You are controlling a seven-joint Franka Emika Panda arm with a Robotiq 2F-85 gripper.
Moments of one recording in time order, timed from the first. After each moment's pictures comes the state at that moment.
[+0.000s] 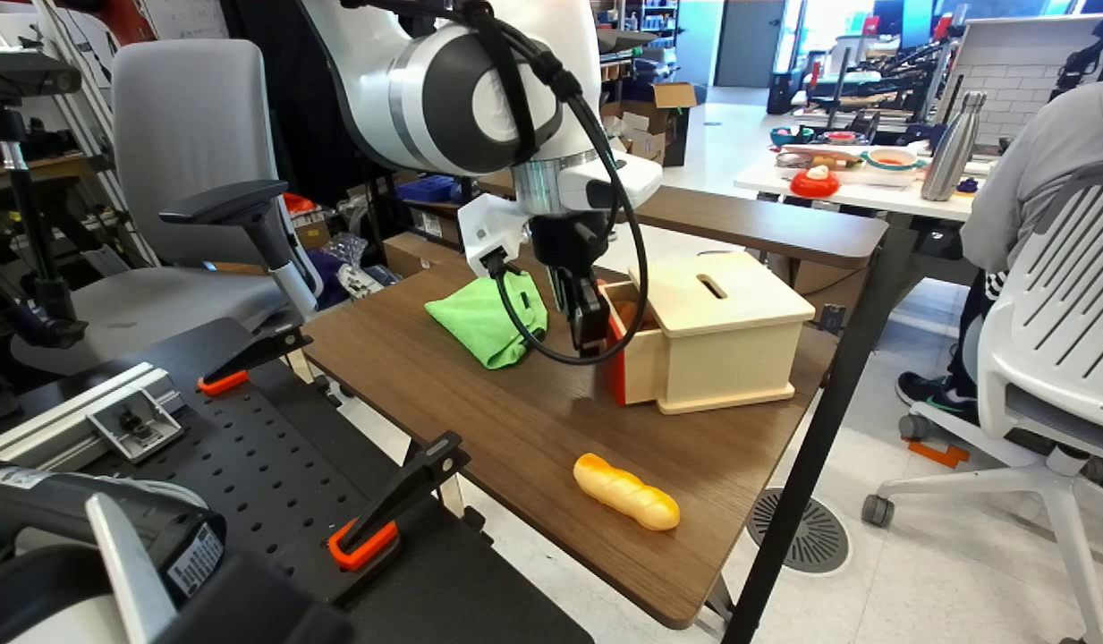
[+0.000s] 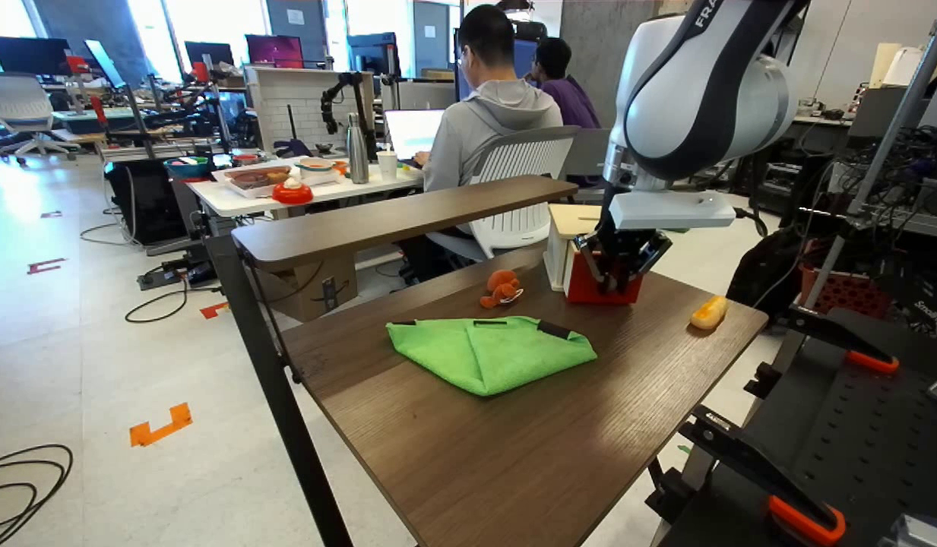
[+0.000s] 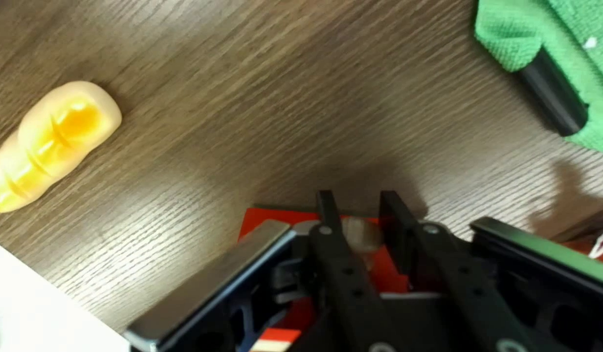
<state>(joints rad) 0.07 0.67 -0.17 -2.12 0.01 2.87 0.50</state>
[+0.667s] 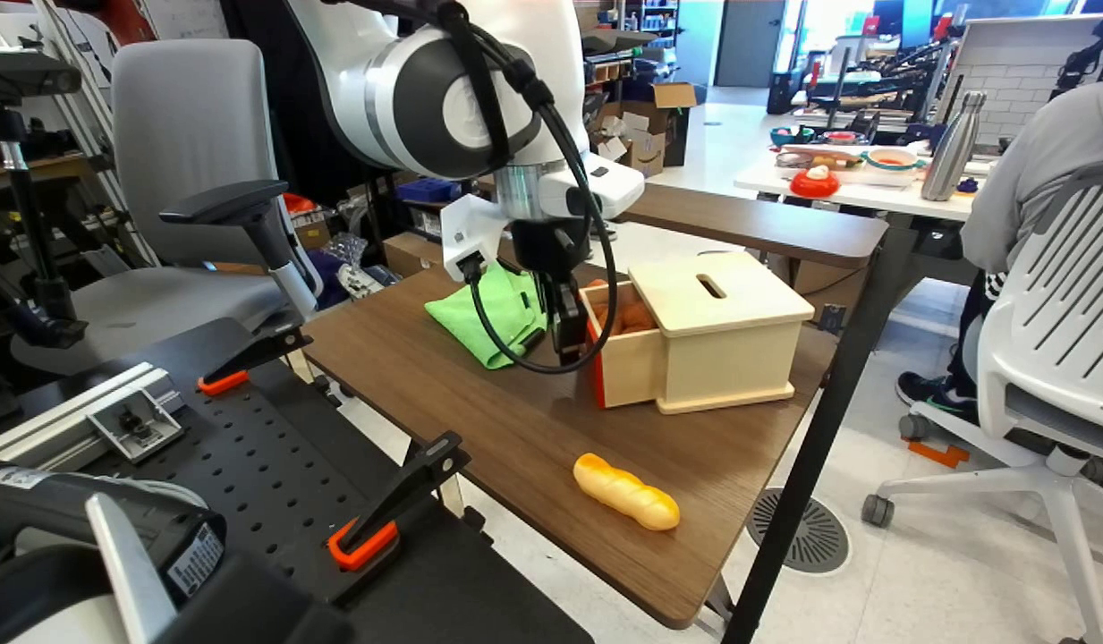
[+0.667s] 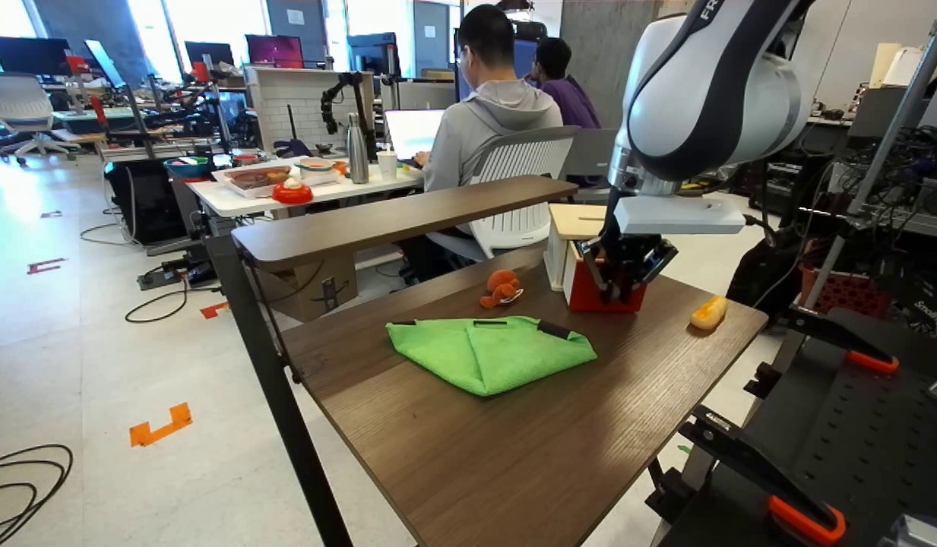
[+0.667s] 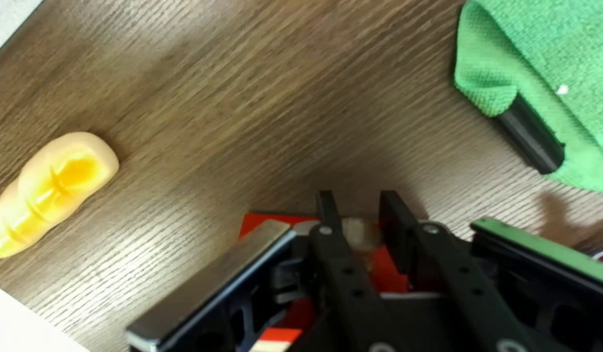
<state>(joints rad) 0.07 0.64 -0.14 -2.17 0.07 2.89 0.47</state>
